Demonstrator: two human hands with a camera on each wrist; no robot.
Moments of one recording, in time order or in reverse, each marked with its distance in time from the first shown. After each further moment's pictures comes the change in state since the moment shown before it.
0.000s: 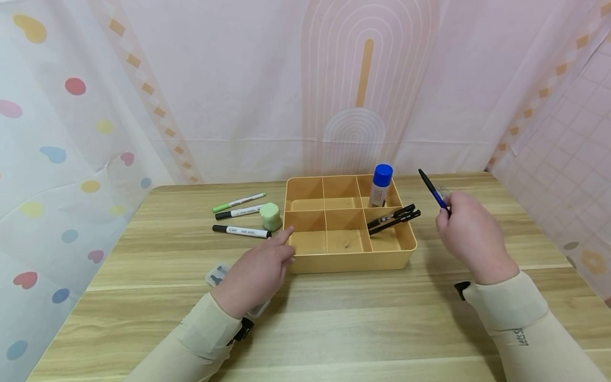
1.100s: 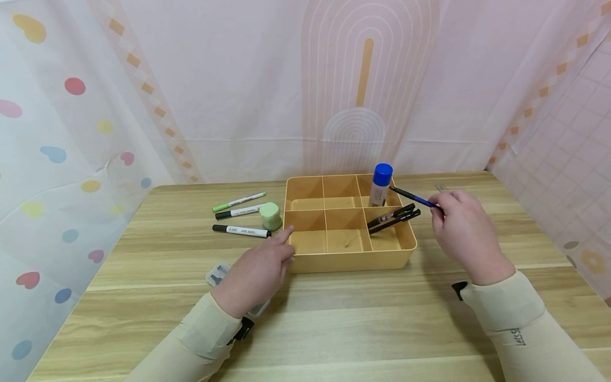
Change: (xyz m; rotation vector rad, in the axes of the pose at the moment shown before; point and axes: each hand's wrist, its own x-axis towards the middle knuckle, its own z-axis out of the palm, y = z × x) left_hand 0.000 -0.001 0.001 0.006 0.018 0.016; right_hand -0.003 -0.007 0.007 0.014 0.139 -0.206
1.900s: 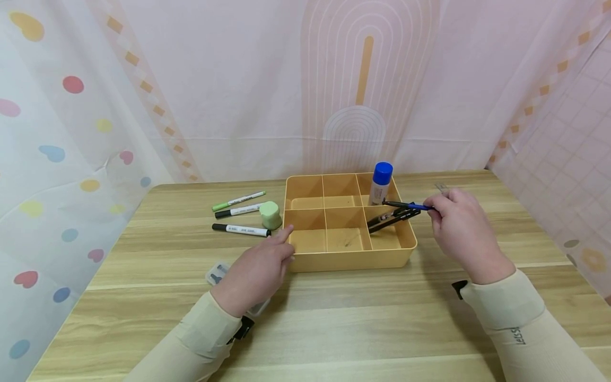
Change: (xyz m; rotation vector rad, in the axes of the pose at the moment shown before) left_hand 0.000 0.001 0.000 -0.014 -0.001 -0.007; right_hand 0.001 0.003 0.006 -0.023 0.066 -0.139
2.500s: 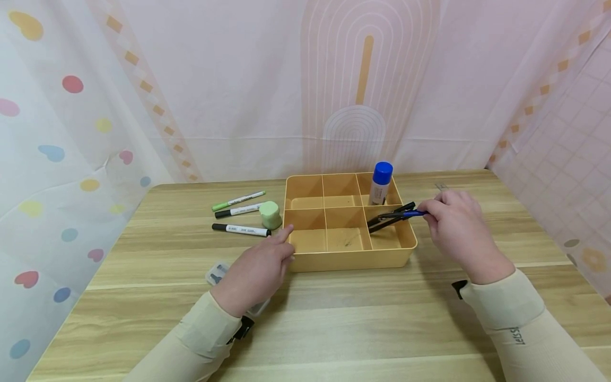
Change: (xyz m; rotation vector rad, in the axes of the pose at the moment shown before) left_hand 0.000 0.000 -0.001 0.002 0.004 0.002; right_hand -0.002 0.000 0.002 -0.008 -0.022 -0.064
